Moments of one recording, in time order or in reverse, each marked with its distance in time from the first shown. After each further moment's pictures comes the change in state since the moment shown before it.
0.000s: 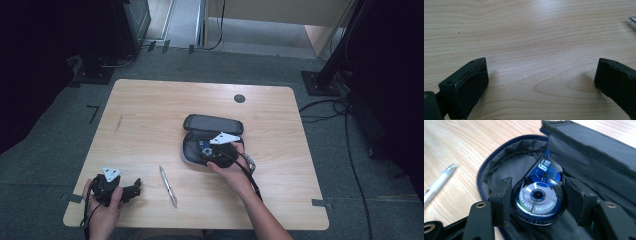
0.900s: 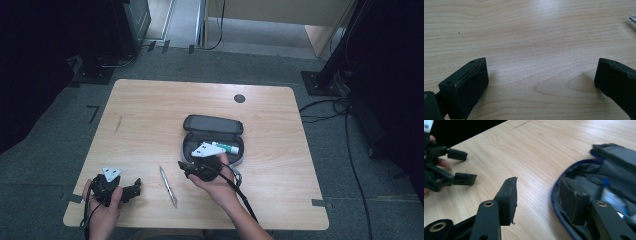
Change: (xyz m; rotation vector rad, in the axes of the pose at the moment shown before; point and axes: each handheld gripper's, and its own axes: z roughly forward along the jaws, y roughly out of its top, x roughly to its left) left arm 0.000 0.000 0.000 -0.001 0.000 -0.002; right arm 0.073 0.012 -0.014 -0.085 0.125 -0.027
